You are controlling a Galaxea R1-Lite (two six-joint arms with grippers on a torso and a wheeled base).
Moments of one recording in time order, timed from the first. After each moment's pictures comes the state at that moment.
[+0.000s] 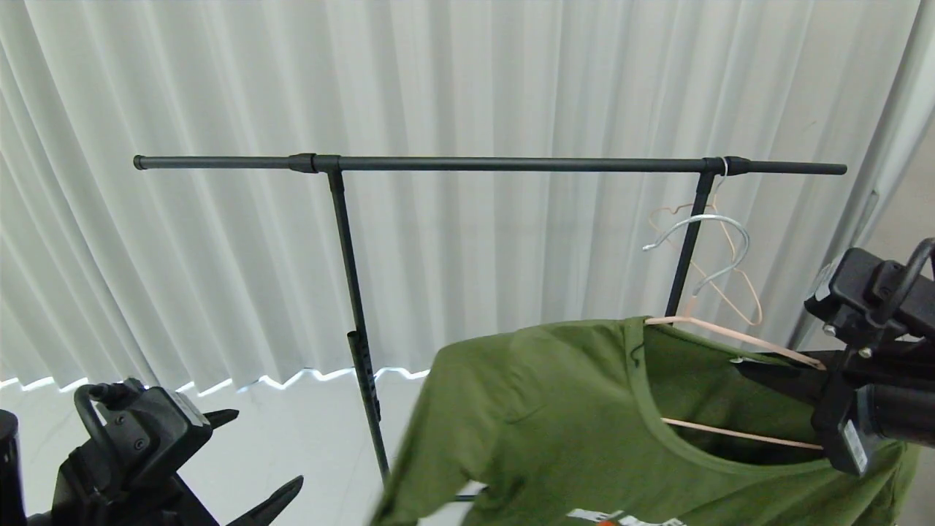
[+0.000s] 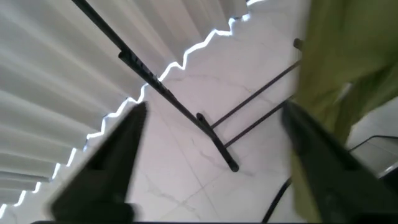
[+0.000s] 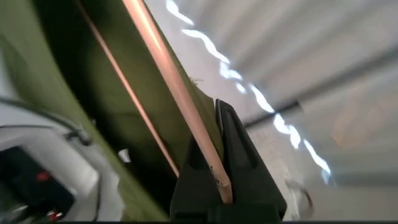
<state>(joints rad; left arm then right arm) -0.33 1.08 -0.24 -0.38 -0.08 0.44 0.64 1.19 -0.79 0.08 -0.09 -0.33</state>
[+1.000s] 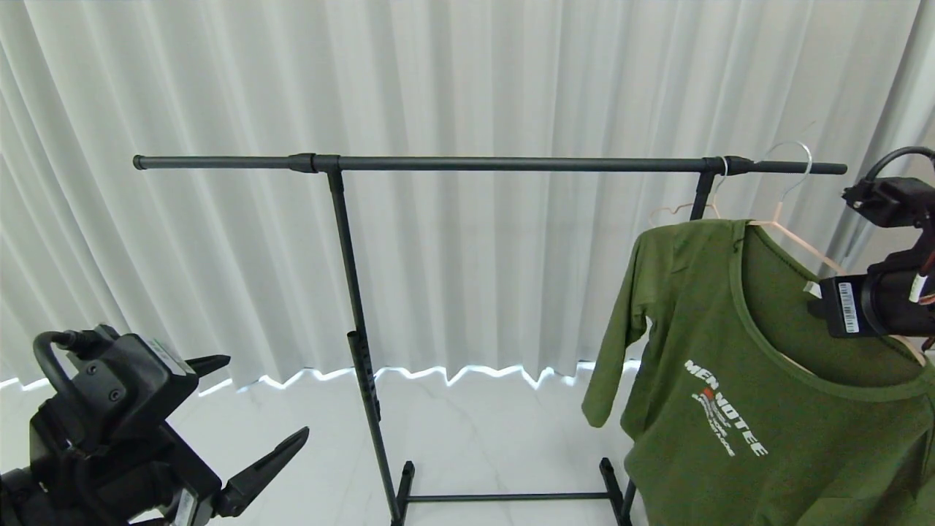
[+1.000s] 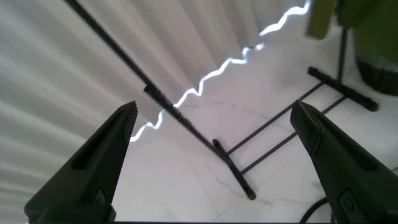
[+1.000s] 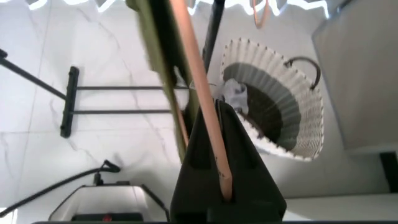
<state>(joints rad) -0.36 1.07 -0.34 -0.38 -0.02 0.48 0.31 1.40 -1.15 0.40 -0.21 0.14</state>
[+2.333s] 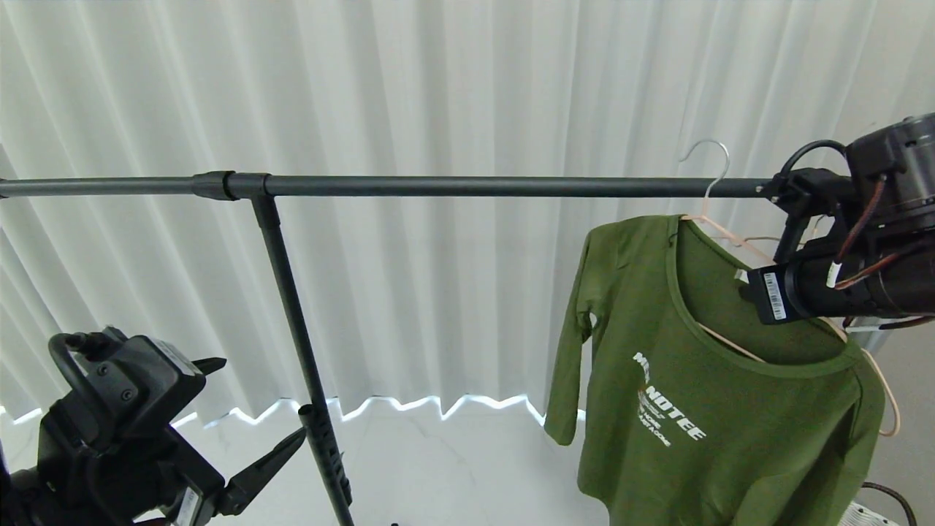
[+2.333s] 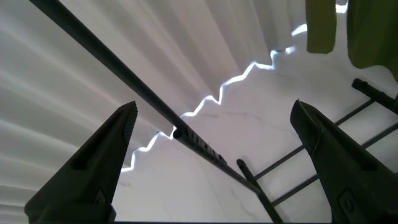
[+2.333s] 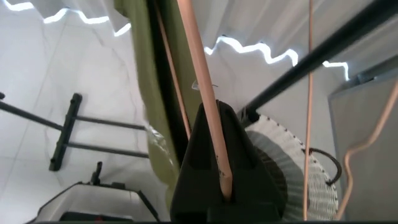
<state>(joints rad) -0.37 1.08 -0.34 -0.38 0.01 0.48 0.42 1.52 -1.22 0.33 -0.21 0.09</state>
